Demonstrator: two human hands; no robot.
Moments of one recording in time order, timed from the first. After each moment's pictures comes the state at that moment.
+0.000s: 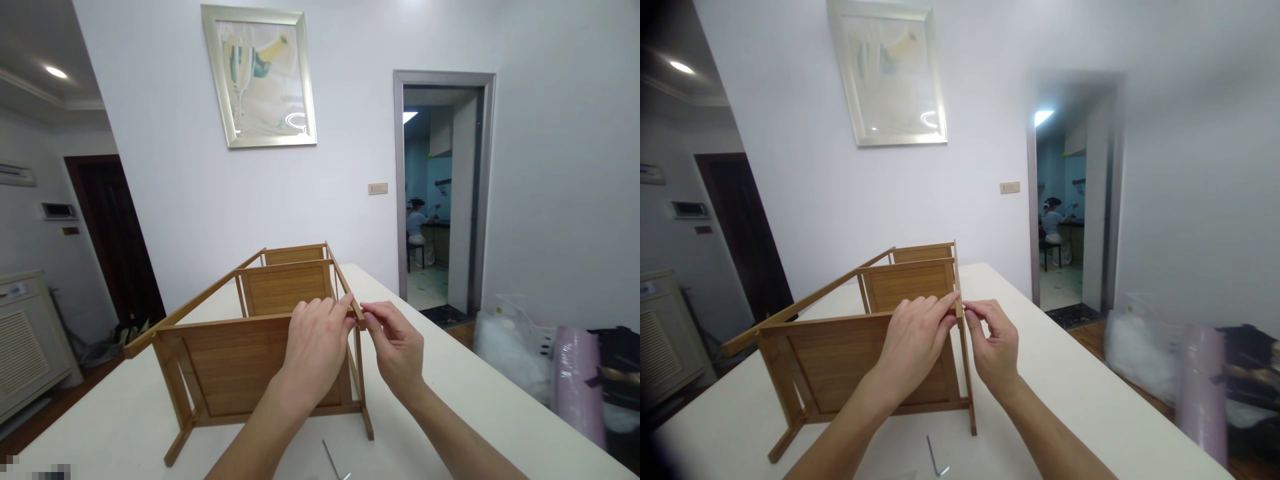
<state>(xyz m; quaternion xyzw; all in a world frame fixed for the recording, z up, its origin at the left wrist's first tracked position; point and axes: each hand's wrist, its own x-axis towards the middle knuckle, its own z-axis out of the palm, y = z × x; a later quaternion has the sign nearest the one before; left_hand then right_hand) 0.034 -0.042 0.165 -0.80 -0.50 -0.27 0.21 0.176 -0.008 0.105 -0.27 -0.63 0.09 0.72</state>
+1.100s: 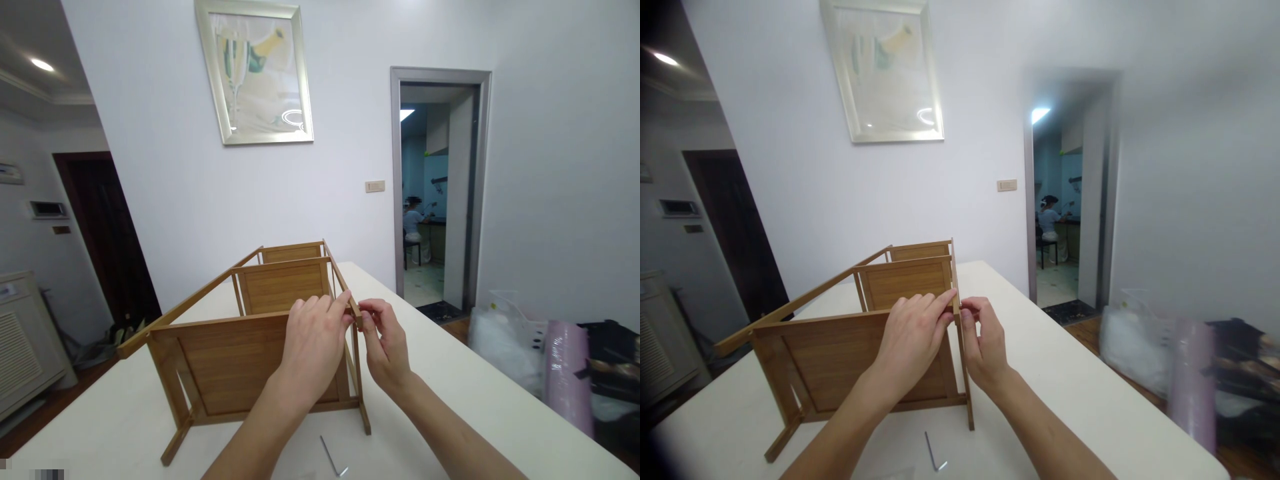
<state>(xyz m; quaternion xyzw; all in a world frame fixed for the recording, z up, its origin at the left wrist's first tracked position) 0.036 -0.042 0.164 -0.79 -0.50 -0.26 0.22 0.168 -0.011 0.101 -0.30 -0.65 0.05 0.69</state>
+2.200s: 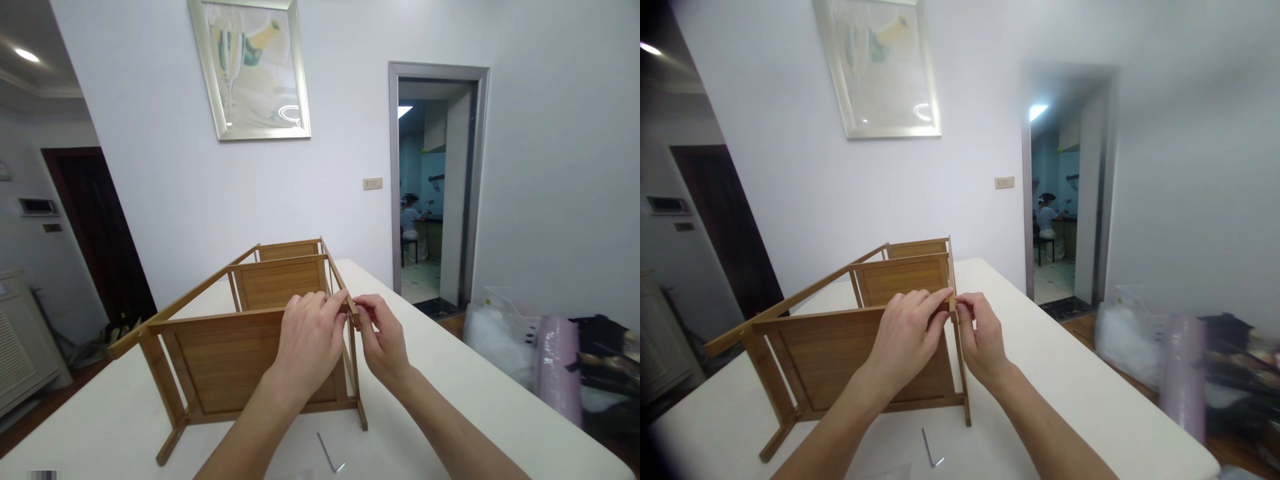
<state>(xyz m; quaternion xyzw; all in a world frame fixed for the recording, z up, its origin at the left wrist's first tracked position) 0.033 -0.043 0.162 -0.80 -0.48 -0.31 0.18 0.173 -0.006 0.100 -0.29 -0.68 0.05 0.67</state>
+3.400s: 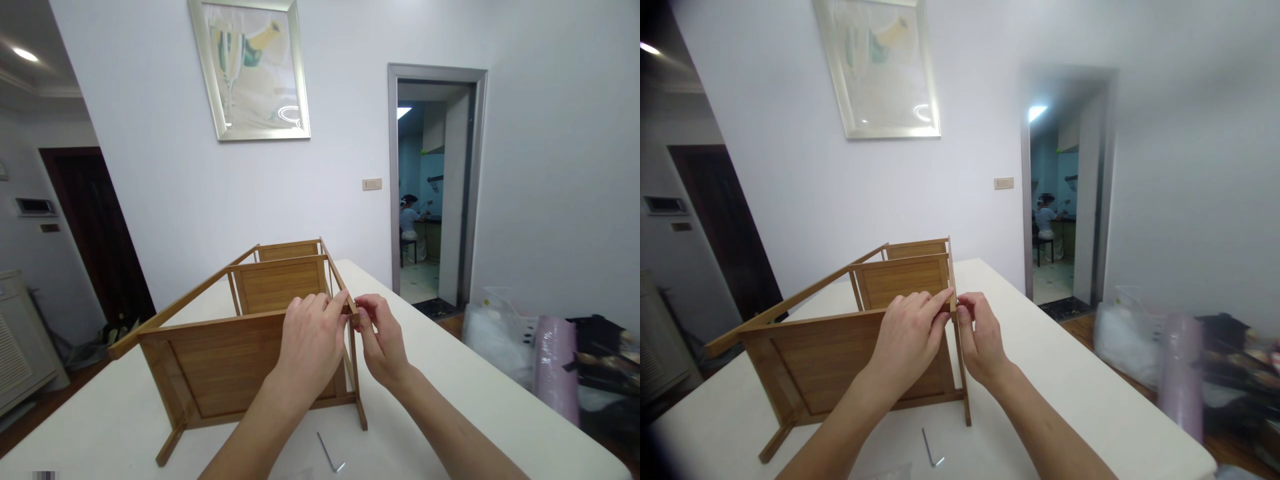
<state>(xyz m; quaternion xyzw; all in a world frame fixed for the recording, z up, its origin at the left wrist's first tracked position) 0.036 -0.045 0.162 -0.79 -0.49 -0.29 0.21 0.173 -0.009 0.101 -0.31 -0.68 0.04 0.67</state>
